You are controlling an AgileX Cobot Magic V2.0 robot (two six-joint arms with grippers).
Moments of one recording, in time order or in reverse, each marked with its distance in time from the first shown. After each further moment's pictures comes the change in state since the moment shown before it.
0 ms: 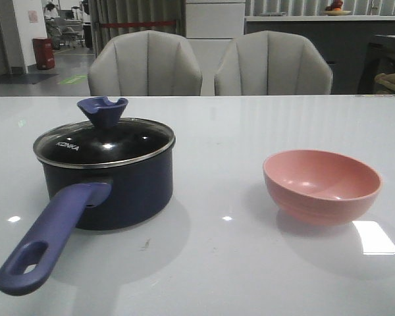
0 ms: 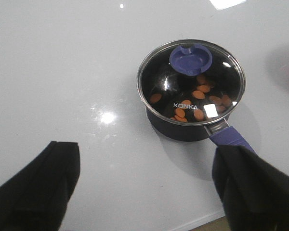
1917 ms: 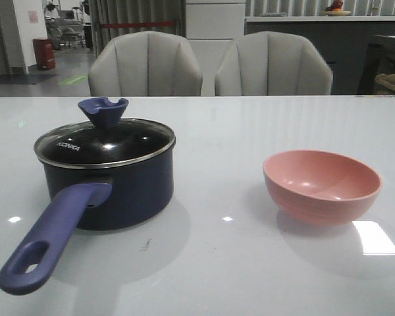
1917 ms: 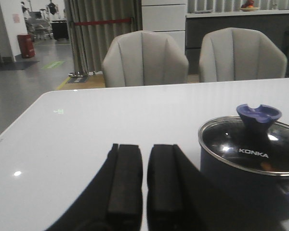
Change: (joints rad) left arm 0.314 -0.724 0.863 -0.073 -0.763 0.002; right arm 0.000 -0.002 0.000 0.000 0.000 0.000
